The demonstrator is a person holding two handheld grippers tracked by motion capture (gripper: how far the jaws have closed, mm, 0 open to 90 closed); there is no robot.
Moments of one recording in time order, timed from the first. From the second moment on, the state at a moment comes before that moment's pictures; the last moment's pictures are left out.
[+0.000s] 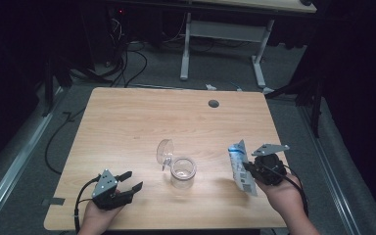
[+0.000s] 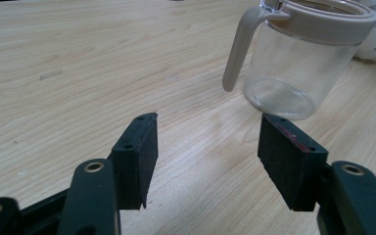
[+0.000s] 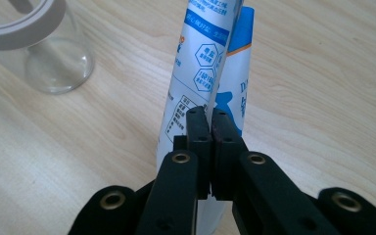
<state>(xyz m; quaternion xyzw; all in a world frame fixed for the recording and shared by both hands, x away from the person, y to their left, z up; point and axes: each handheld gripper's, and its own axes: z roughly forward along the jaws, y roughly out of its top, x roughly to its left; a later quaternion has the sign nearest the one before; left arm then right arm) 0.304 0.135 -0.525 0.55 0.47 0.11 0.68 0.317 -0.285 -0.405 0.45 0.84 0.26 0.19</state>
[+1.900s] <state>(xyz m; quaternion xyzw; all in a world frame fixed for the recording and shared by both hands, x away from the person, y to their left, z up) 0.295 0.127 -0.524 0.56 0.44 0.10 0.70 0.330 -0.254 -0.383 0.42 0.90 0.08 0.06</state>
